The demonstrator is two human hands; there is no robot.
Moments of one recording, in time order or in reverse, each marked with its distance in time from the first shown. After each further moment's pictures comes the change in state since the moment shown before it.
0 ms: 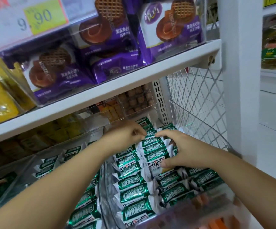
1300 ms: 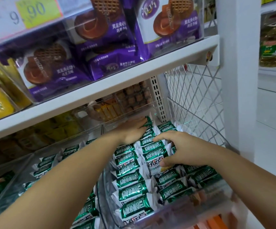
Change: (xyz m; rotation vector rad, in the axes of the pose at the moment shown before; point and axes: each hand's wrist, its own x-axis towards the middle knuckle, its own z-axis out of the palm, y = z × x) left_hand 0.042 -0.010 0.022 0.108 -0.248 -0.071; right_hand 0.001 0.000 0.001 -0.024 -0.017 -0.015
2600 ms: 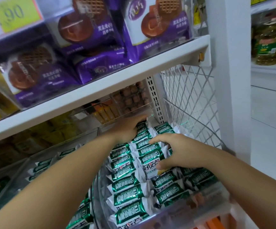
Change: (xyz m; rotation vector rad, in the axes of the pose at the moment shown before) left_hand 0.009 -0.001 -0.003 -0.168 0.139 0.086; right_hand -0.001 0.003 0.000 0.050 -0.001 -0.011
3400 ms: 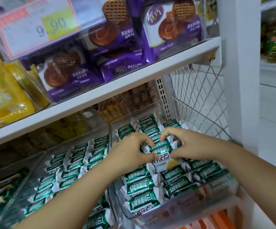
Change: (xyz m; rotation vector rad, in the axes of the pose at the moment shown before) left_hand -0.104 0.032 0.008 -0.076 0.084 -0.076; right_hand -0.003 -0.010 -0.005 0.097 -0.080 0.078
